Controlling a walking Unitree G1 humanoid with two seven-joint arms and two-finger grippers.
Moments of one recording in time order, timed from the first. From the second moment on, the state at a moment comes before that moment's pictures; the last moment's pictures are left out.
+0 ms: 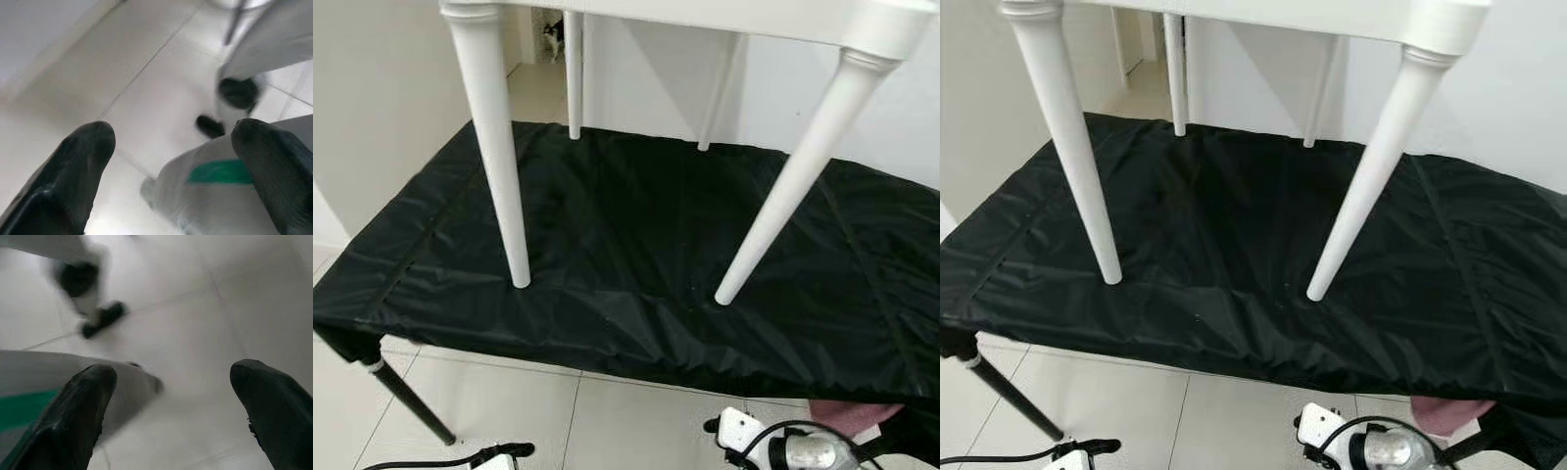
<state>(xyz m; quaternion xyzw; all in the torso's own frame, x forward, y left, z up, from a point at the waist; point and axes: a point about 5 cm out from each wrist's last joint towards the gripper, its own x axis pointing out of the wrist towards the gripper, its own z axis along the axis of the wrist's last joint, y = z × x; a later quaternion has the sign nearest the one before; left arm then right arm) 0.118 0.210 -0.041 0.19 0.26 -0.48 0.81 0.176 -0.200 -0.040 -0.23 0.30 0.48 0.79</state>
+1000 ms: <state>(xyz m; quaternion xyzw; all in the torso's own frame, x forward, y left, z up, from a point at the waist) 0.144 0.220 -0.086 0.12 0.44 -0.16 0.87 0.188 -0.220 -0.071 -0.08 0.40 0.05 0.91</state>
